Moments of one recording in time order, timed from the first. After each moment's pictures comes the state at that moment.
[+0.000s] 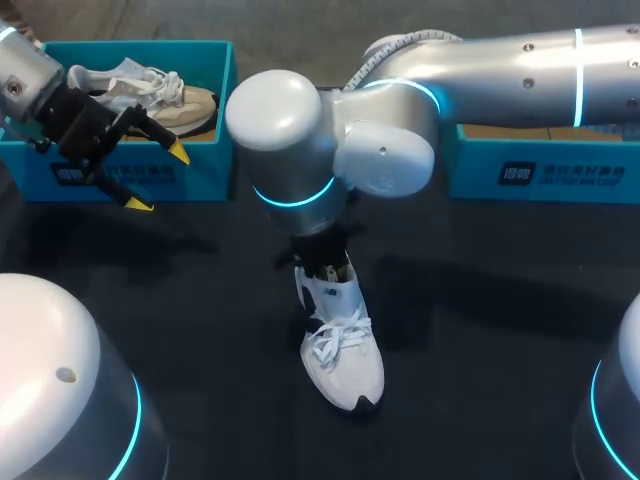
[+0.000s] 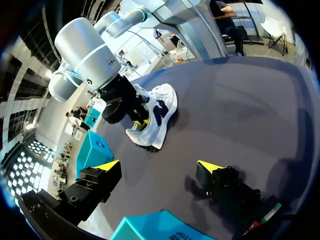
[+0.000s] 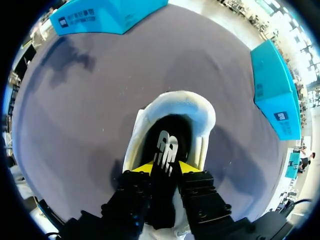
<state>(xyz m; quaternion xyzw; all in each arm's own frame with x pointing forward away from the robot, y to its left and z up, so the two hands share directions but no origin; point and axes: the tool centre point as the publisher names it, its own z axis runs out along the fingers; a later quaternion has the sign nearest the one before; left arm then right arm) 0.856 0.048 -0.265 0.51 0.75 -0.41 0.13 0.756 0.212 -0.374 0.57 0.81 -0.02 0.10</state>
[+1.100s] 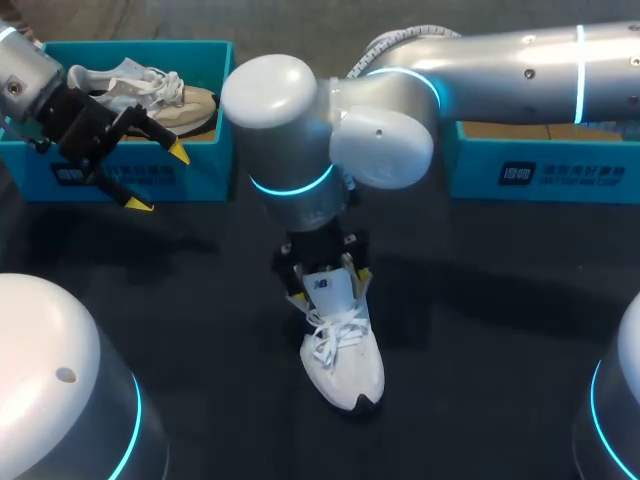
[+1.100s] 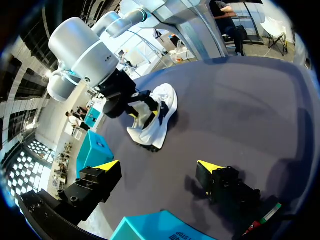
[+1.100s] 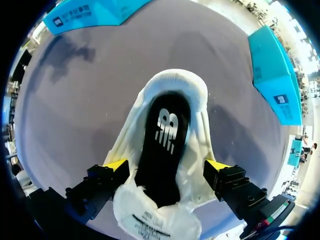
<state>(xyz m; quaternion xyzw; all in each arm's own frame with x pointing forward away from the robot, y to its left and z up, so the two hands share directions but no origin) 0.856 0.048 -0.265 0.51 0.75 -0.41 0.13 0.726 0.210 -0.363 0.60 0.80 -0.06 0.07</state>
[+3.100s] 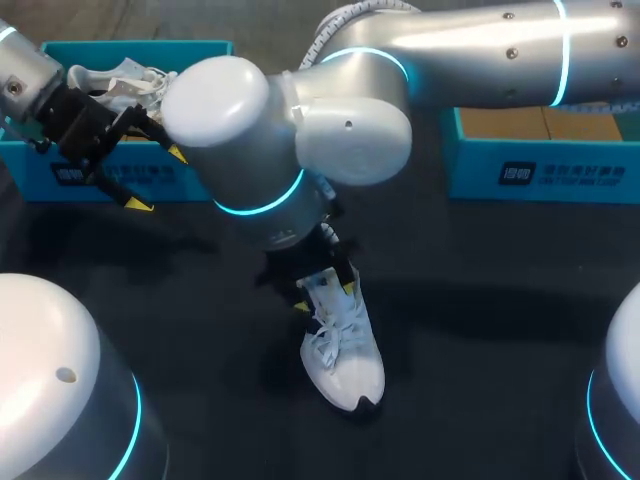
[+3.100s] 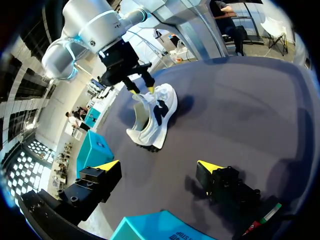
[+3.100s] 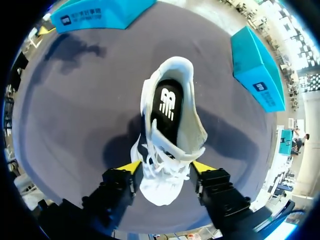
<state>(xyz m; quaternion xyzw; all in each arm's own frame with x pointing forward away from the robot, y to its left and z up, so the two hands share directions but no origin) 0.856 0.048 -0.265 0.51 0.75 -0.41 0.13 0.676 0.220 -0.313 0.61 0.78 -0.08 0.11</state>
